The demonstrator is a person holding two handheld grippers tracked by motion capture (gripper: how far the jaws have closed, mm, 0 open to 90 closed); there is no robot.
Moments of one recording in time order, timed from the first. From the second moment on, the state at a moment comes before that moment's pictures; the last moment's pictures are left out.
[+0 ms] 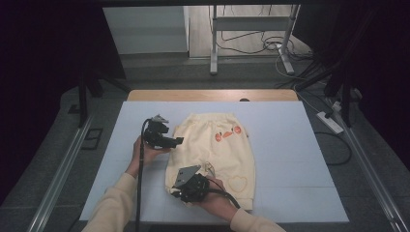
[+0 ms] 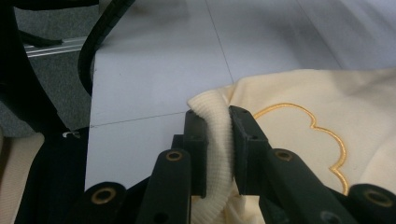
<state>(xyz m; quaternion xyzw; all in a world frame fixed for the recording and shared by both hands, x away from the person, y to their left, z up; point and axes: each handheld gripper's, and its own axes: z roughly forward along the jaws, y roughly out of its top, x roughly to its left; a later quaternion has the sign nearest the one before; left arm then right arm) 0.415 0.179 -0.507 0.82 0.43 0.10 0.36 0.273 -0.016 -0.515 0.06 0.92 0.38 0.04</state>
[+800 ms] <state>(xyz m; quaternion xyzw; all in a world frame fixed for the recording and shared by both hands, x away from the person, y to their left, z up) 0.435 0.174 -0.519 0.83 0.43 0.09 0.35 0.273 -0.015 -0.516 0.06 0.92 0.38 0.04</state>
